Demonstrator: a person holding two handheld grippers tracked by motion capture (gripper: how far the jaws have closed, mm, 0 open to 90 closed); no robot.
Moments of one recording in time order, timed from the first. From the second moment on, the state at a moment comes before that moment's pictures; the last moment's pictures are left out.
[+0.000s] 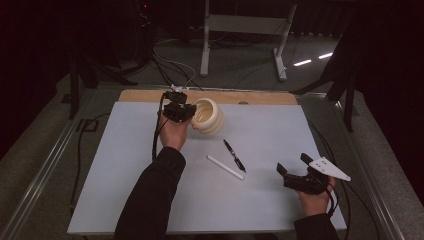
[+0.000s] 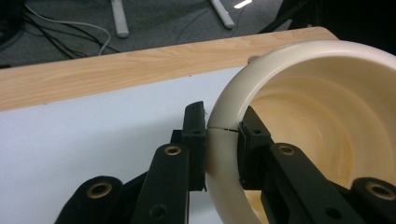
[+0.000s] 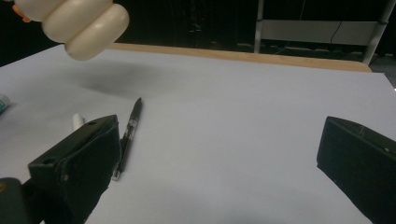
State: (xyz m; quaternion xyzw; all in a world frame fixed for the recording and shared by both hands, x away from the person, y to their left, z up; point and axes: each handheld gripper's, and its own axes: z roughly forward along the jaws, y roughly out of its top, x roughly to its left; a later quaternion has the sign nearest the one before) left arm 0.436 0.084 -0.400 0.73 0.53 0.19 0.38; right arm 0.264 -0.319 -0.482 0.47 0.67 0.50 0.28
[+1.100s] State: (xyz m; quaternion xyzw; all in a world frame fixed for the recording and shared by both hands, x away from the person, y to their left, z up) left arm 0.393 0.123 -0.421 0.75 0.54 0.19 0.33; right arm 0.265 -0.316 -0.482 0.46 0.68 0.50 0.28
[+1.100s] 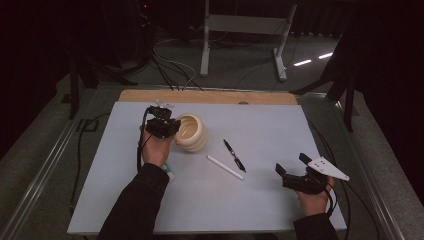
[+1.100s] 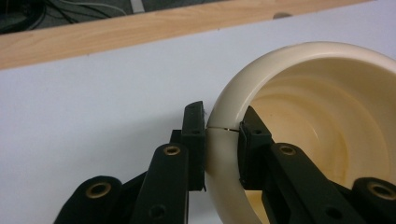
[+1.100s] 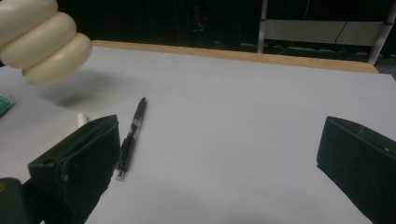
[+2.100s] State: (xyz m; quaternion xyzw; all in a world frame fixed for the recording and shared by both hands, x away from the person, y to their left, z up) left arm 0.398 0.120 -0.452 0.77 0.55 0.18 0.29; right arm 0.266 -0.313 -0.483 0.46 0.68 0.50 0.28
